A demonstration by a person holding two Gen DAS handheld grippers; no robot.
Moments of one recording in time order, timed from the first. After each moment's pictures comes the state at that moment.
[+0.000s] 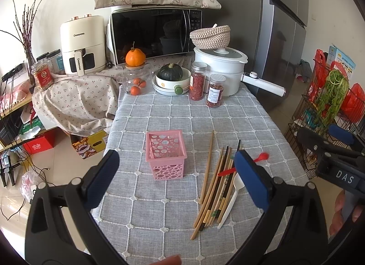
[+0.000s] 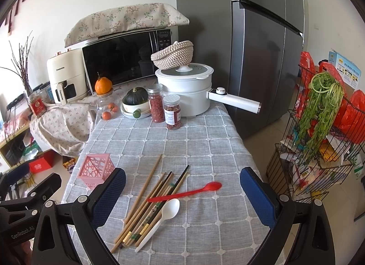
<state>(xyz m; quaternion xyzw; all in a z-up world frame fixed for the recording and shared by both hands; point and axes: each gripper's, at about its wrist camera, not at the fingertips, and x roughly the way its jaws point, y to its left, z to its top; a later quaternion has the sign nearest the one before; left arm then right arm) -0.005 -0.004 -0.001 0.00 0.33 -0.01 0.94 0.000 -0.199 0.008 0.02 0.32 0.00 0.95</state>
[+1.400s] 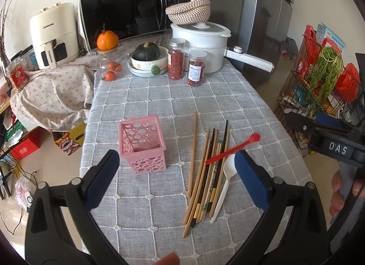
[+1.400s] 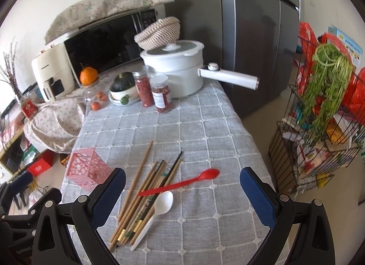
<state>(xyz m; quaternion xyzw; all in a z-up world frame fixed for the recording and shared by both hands) 0.035 -0.020 -0.021 0.02 0.41 -0.08 0.91 0.034 -0.230 -0.021 0.06 0.39 -0.01 0.92</state>
